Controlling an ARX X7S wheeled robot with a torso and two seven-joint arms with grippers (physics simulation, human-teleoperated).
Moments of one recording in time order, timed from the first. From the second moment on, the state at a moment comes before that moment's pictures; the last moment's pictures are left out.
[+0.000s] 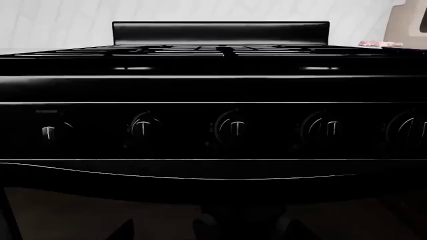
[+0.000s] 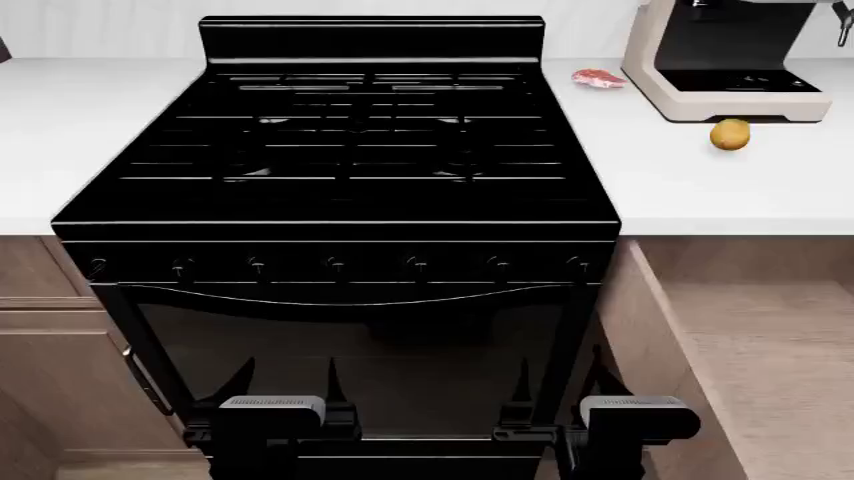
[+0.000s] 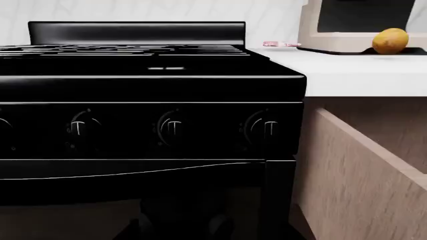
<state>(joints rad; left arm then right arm) 0.00 0.00 0.00 0.00 0.00 0.00 0.00 0.00 0.00 0.00 0.00 0.00 0.00 0.00</state>
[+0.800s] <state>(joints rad) -0.03 -0.11 0.08 0.49 -0.06 -0.35 -0.08 0.06 0.10 -0.10 -0.38 0.01 0.35 0.09</state>
